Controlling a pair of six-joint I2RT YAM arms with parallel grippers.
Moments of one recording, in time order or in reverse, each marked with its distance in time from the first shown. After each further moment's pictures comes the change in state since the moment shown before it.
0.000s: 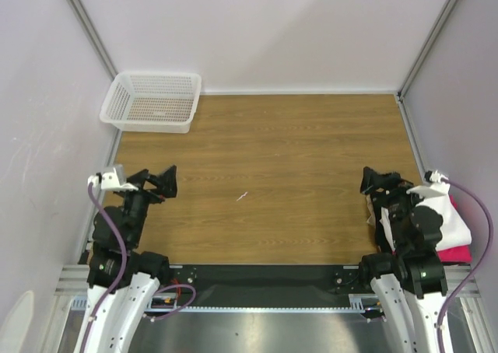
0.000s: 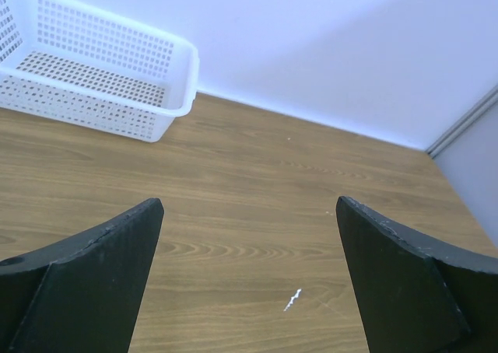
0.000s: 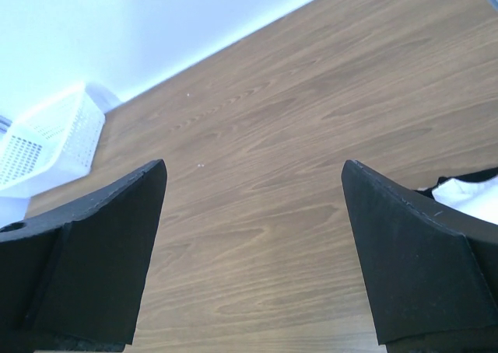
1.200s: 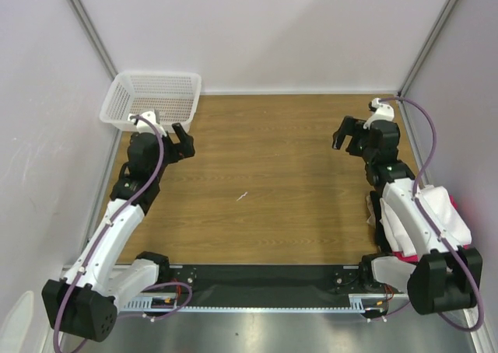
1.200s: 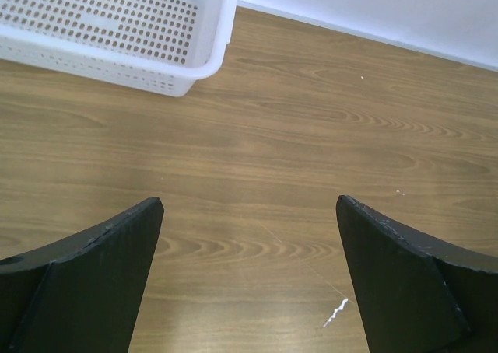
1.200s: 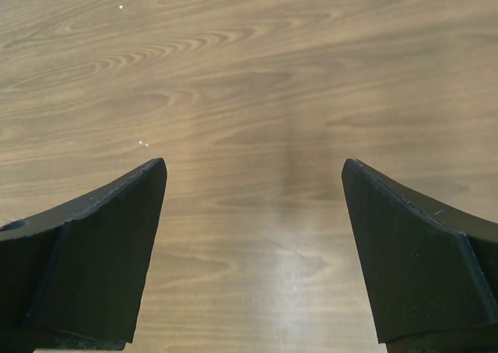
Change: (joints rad) left arm 0.013 0.735 0.253 0.124 -0.025 0.050; right arm 0.000 0.945 0.270 0.320 -0.150 -0.203
